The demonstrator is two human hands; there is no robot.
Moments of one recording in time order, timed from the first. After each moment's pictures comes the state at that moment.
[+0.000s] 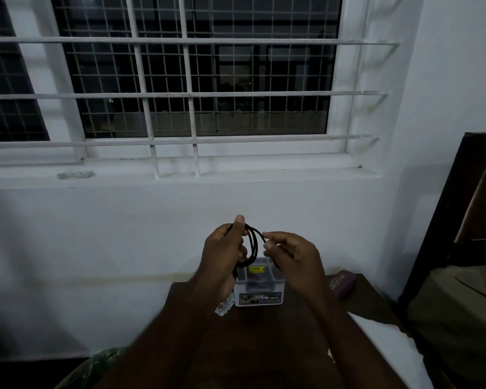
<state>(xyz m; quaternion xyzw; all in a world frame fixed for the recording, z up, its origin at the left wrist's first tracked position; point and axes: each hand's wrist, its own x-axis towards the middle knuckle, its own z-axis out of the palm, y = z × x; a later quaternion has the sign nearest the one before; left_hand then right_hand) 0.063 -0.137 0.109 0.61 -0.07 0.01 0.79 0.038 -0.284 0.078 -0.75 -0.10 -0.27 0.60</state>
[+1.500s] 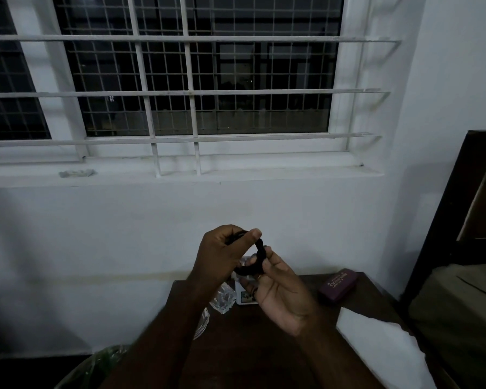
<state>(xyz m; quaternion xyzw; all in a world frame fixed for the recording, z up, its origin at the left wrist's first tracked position) 0.071 -0.119 0.097 0.72 -0.22 0.15 0.64 0.026 -0.250 0.050 -0.34 -0.19 0.07 0.92</state>
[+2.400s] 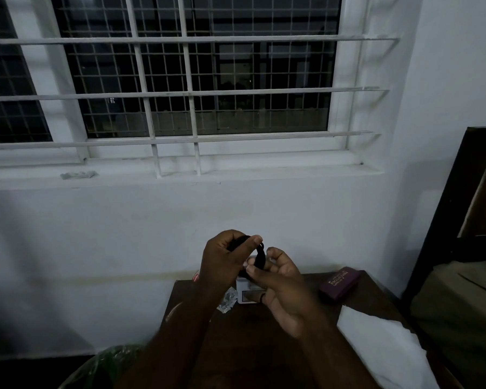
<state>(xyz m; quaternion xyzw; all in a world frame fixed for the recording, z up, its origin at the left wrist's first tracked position) 0.076 -0.126 0.079 0.72 -0.20 0.17 0.64 0.020 -0.249 0.050 -0.49 -0.06 -0.02 0.87</state>
